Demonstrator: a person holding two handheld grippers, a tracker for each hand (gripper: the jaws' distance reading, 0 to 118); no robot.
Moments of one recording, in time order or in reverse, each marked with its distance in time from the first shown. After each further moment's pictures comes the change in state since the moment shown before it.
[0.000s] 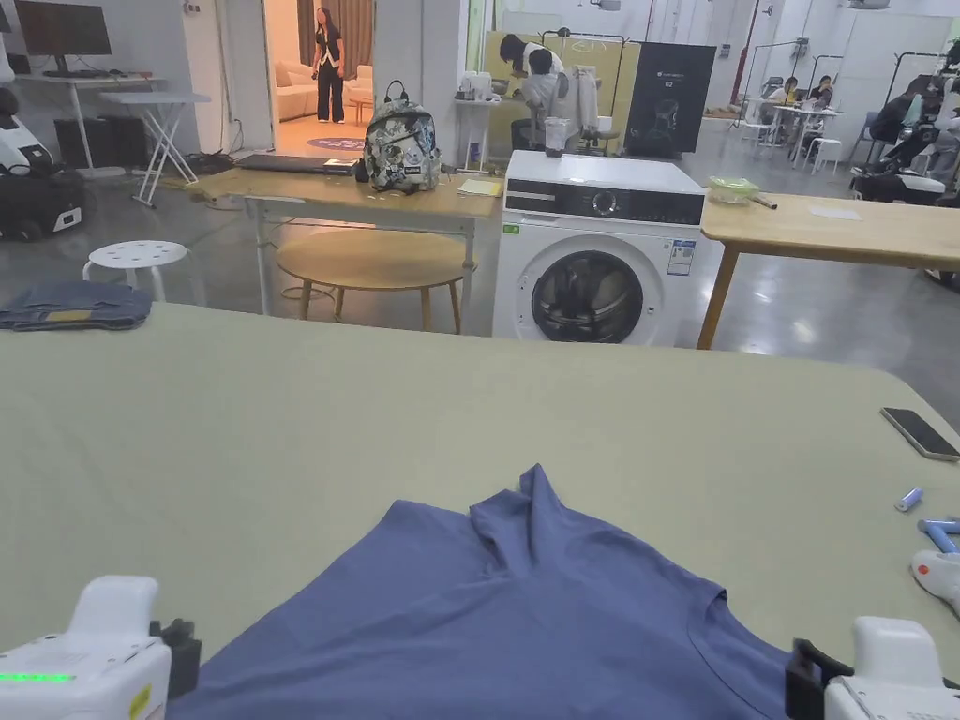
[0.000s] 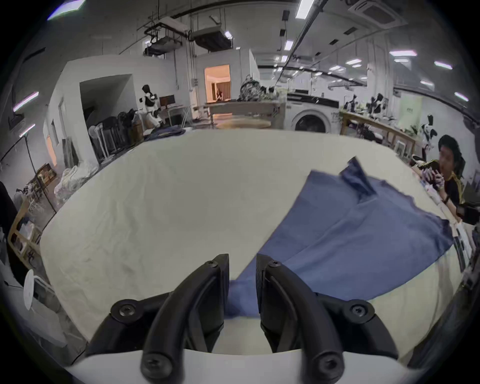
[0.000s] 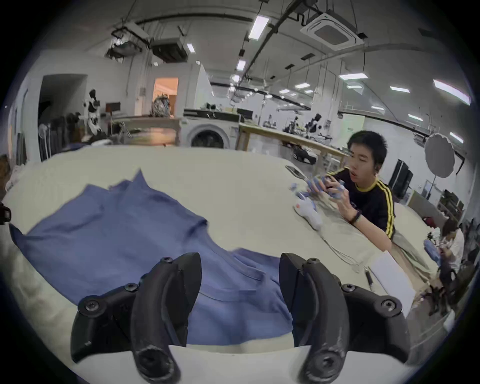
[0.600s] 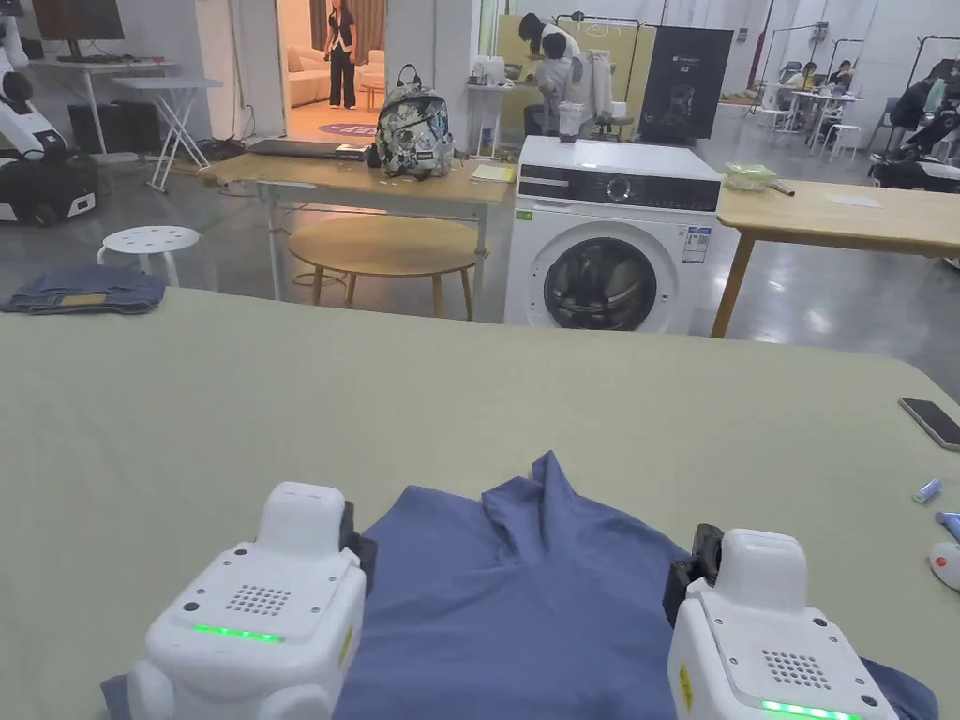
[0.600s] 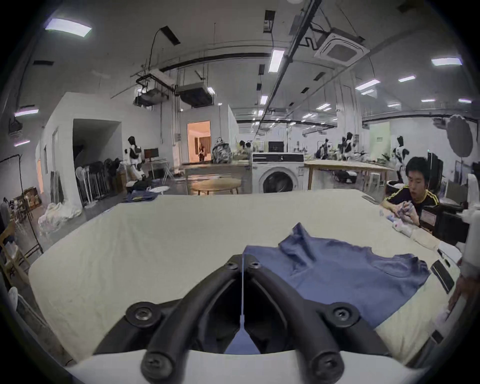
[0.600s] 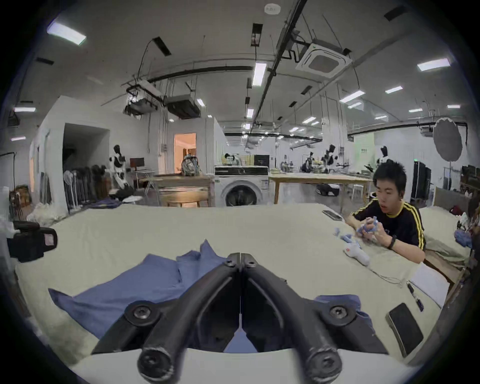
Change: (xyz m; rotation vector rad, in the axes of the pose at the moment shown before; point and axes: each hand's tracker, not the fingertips) left arm 0.127 0.033 0.062 0.328 -0.086 -0.069; right arm -0.100 0.040 0.039 0.273 0.138 -0.117
